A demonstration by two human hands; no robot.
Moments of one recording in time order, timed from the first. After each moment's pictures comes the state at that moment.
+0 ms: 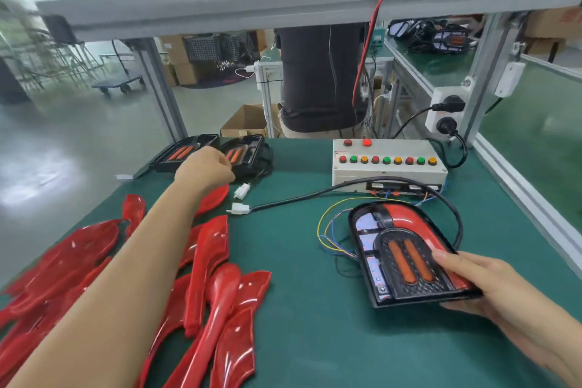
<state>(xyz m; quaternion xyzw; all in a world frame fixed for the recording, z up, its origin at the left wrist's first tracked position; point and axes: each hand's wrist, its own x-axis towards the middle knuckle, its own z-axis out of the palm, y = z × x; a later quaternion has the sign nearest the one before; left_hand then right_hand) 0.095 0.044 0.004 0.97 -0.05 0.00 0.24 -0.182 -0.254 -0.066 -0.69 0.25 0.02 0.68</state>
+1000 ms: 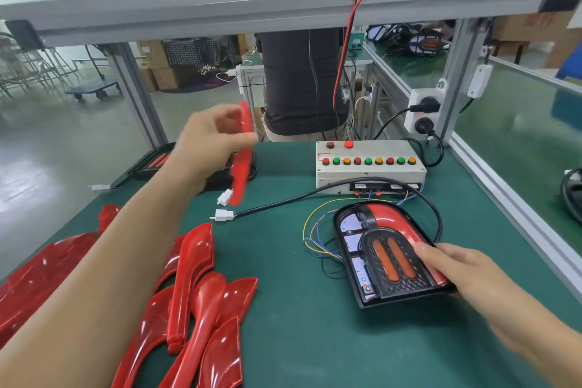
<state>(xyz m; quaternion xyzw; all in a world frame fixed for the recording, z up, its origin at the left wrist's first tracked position) 0.042 0.008 0.057 0.80 -0.21 0.02 0.56 -0.183 -0.240 -0.053 -0.76 0.27 -0.02 0.60</state>
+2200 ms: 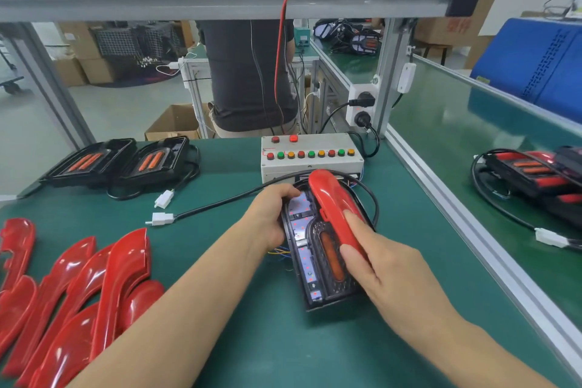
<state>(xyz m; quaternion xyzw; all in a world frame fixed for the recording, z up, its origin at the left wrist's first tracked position) -0.022 -0.122 -0.040 0.56 0.02 -0.42 0.71 -0.204 -0.206 -0.042 -0.94 0.07 -0.22 0.25</state>
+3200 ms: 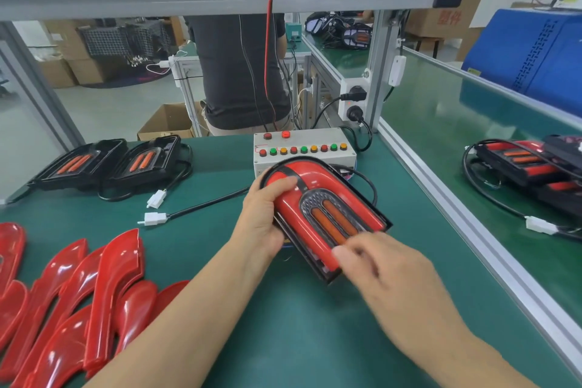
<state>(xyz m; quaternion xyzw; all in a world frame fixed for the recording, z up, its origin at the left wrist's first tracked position) -0.041 -0.117 -0.043 0.48 -0.01 -0.31 0.82 -0.221 -0.192 -0.034 -0.92 0.21 -0.15 0.31</state>
